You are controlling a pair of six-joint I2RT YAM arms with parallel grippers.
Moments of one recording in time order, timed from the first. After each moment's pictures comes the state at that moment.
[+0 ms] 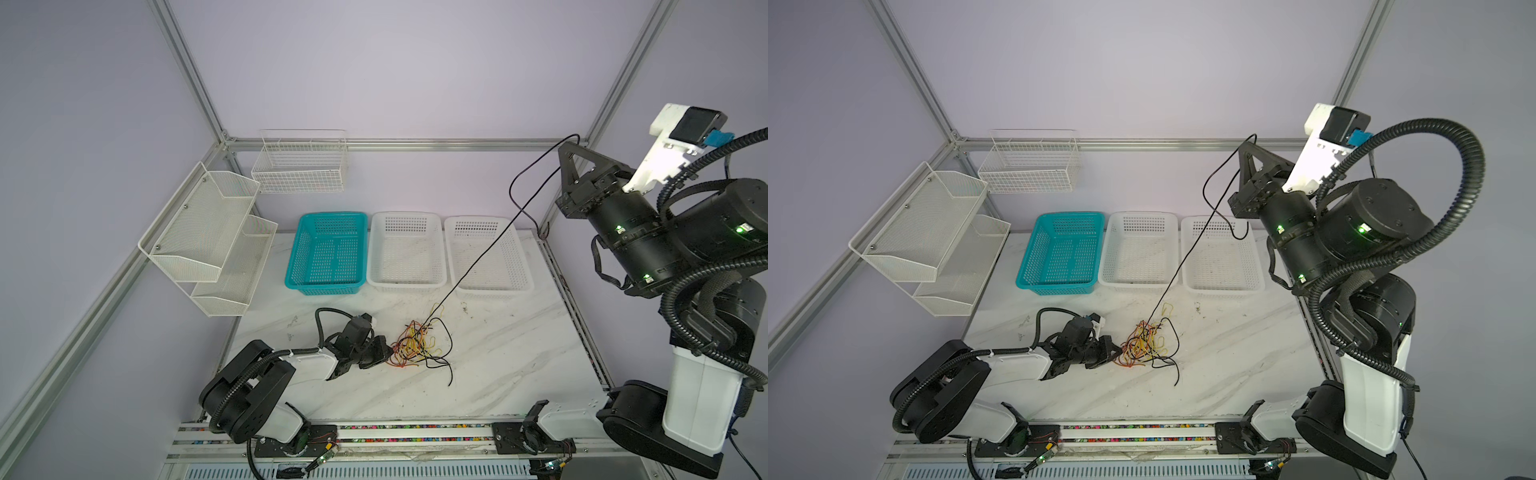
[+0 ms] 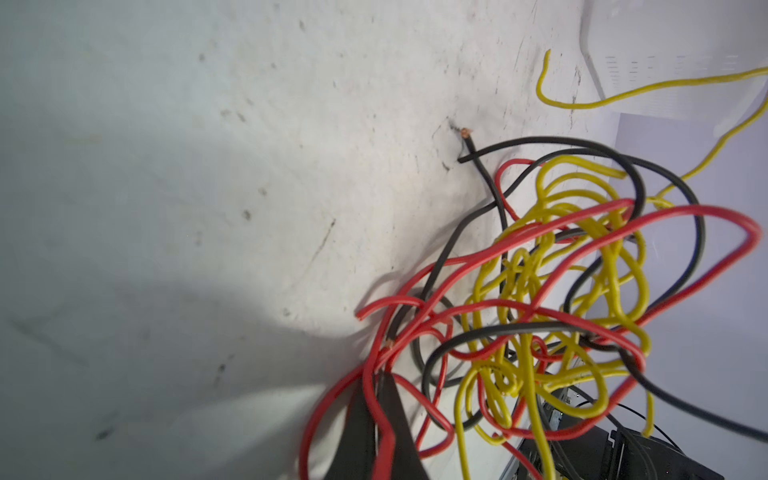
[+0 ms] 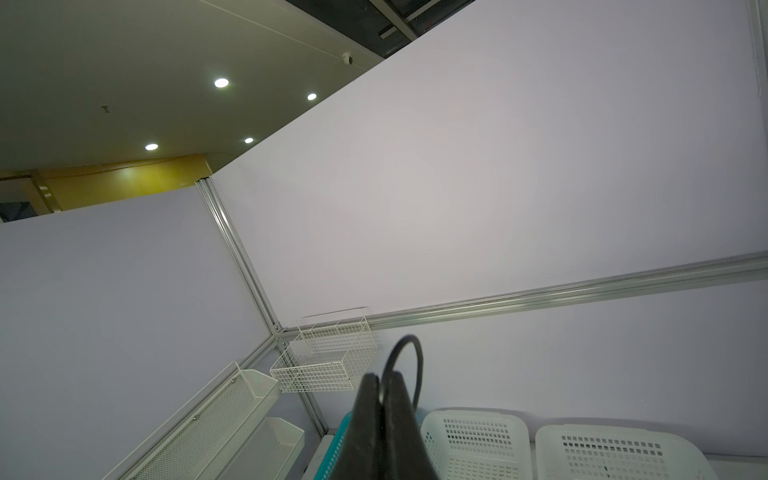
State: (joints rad) left arm -0.61 1.48 0.44 0.20 0.33 -0.94; right arm 0.77 1.36 2.45 -0.78 0.43 0.29
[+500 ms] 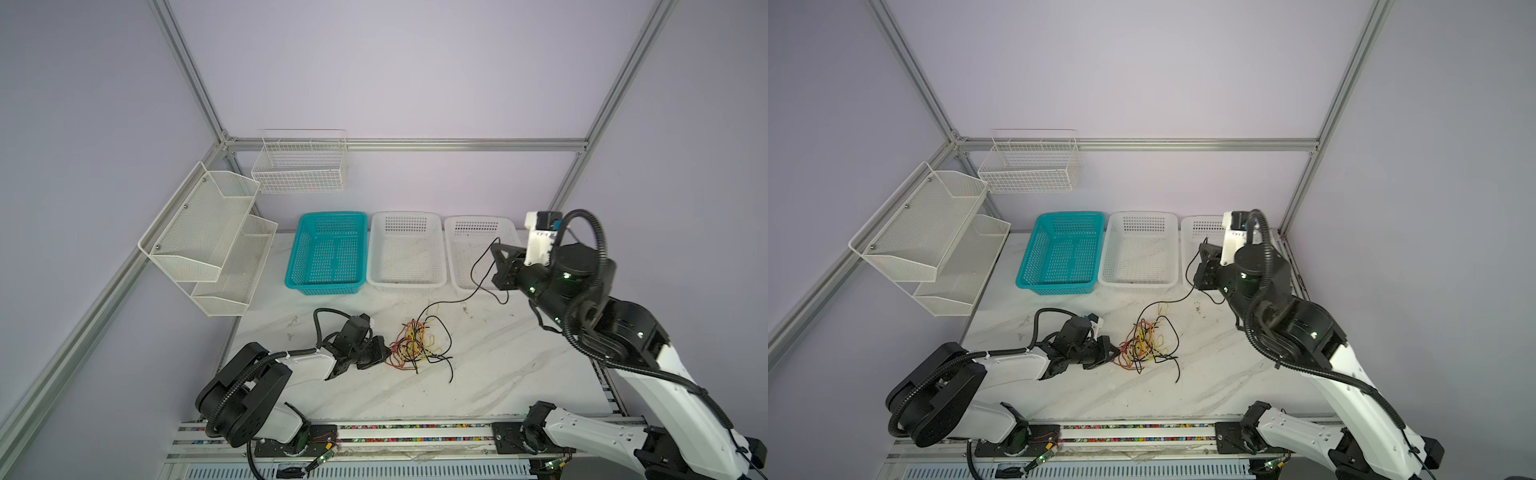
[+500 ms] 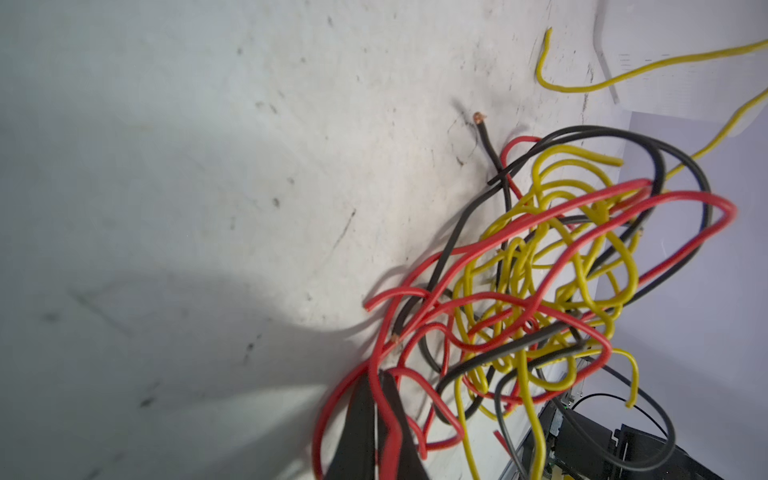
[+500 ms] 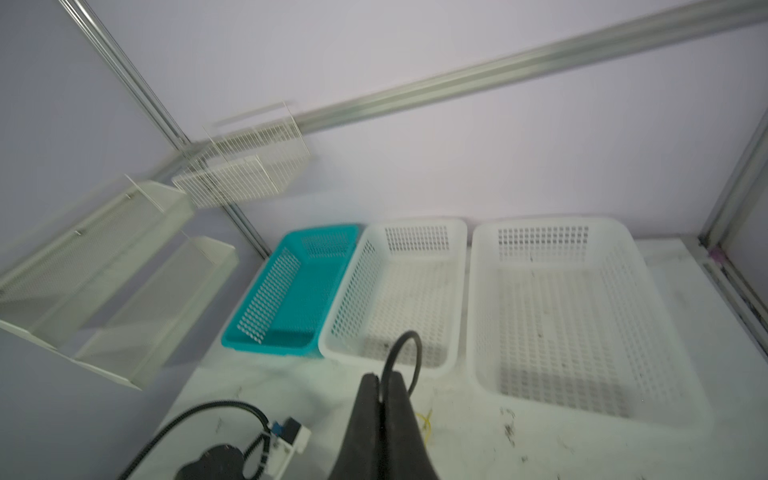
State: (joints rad) left arm -0.60 1.43 0.44 0.14 0.34 -0.94; right arm 0.77 1.01 1.43 -0.75 0.40 0.47
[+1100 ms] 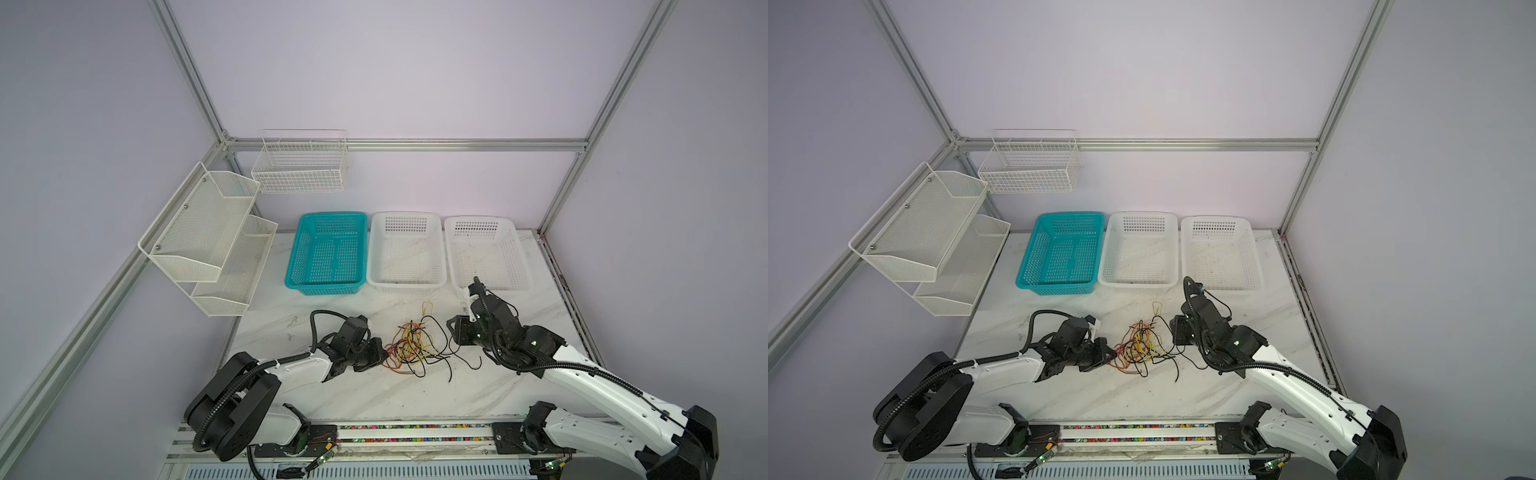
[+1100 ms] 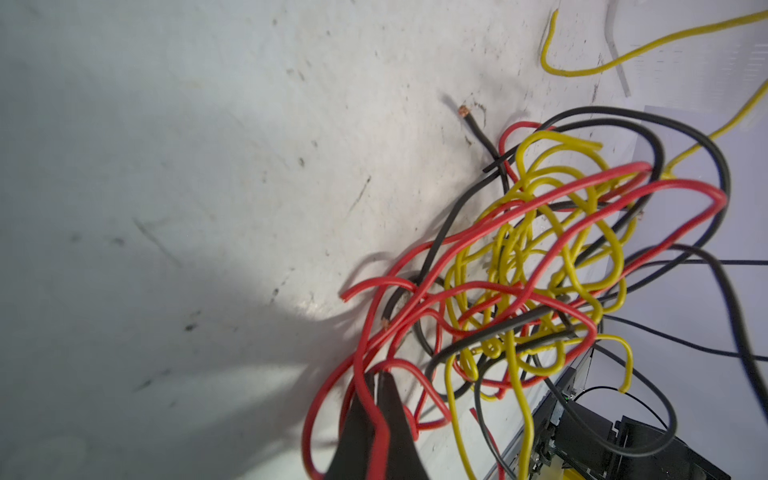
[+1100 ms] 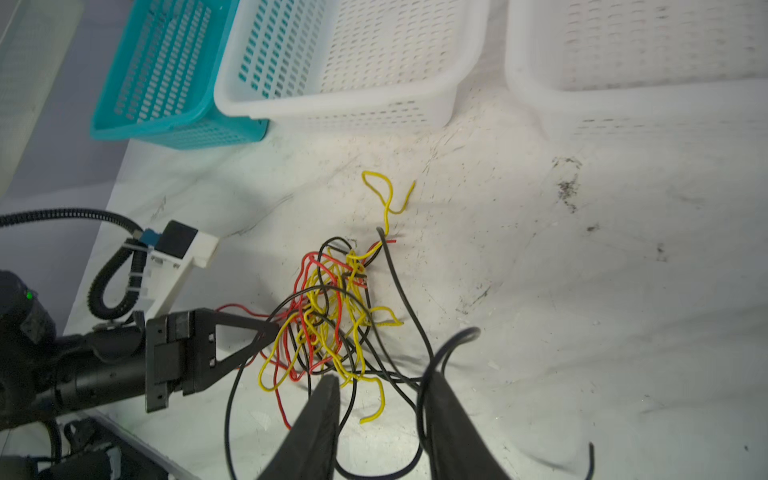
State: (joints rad) left arm -0.60 1.36 0.44 0.05 0.33 -0.94; right arm 0.77 1.02 0.80 -0.53 0.08 0.68
